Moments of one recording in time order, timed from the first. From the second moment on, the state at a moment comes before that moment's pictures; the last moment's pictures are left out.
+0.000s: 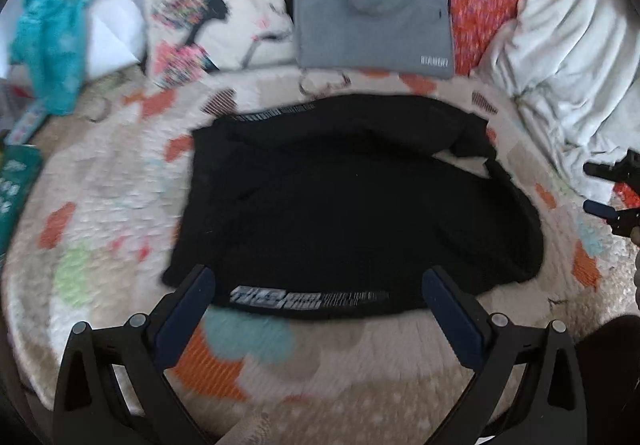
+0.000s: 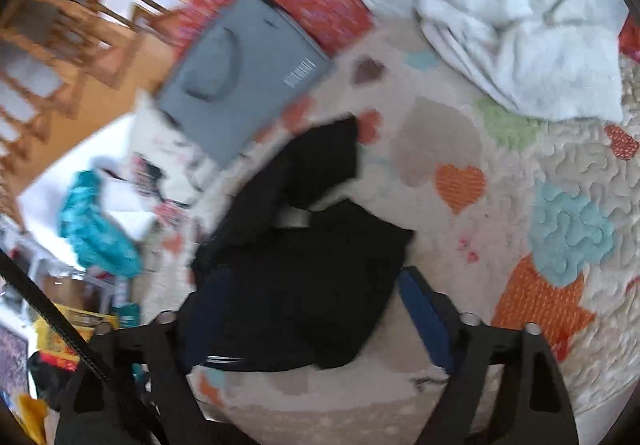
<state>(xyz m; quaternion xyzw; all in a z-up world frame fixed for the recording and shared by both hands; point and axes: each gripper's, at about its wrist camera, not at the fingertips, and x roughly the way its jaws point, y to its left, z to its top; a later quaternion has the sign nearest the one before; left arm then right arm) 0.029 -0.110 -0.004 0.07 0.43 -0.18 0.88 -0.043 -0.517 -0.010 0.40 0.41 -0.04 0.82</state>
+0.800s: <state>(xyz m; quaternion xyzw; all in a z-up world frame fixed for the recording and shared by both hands) 0.094 -0.146 -0.100 0.08 0.48 -0.18 0.85 0.057 -0.526 -0.080 0.30 0.48 -0.03 0.82</state>
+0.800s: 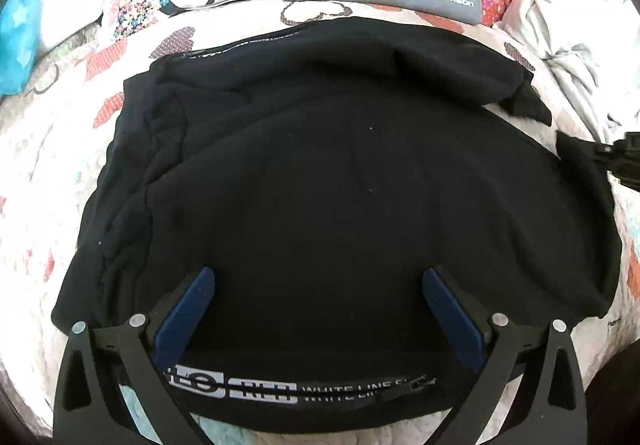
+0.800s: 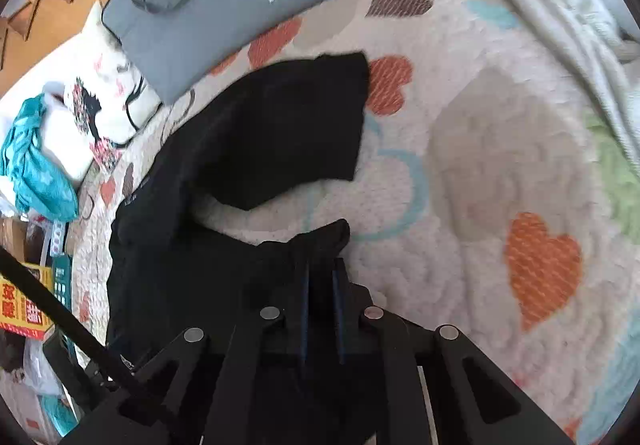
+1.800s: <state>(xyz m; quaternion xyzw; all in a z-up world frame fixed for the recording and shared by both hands) 0.137 -0.140 -0.026 0.04 0.41 -0.19 0.89 0.140 -0.540 -0.098 0.33 0.49 -0.10 0.80</state>
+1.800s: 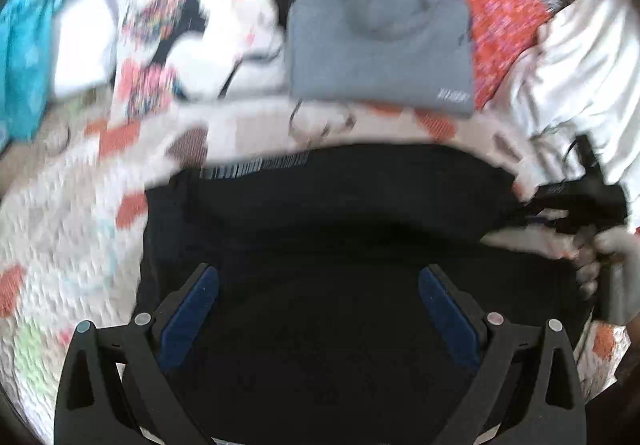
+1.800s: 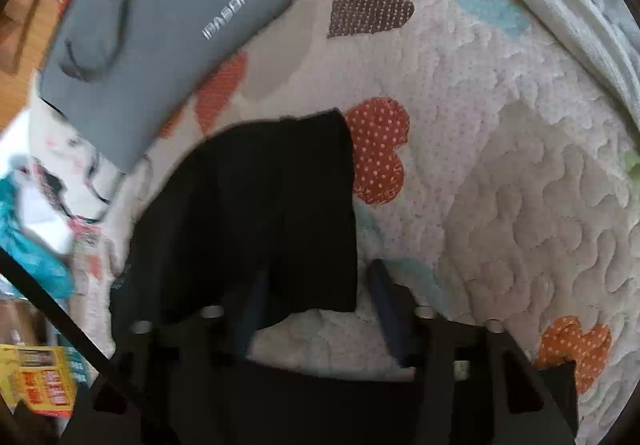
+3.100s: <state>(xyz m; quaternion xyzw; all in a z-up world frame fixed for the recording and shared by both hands) 0.176 -0.104 -0.053 -0.02 0.45 -0.14 0.88 0.187 -0.600 -0.091 0.19 0.45 -0.28 0.83</state>
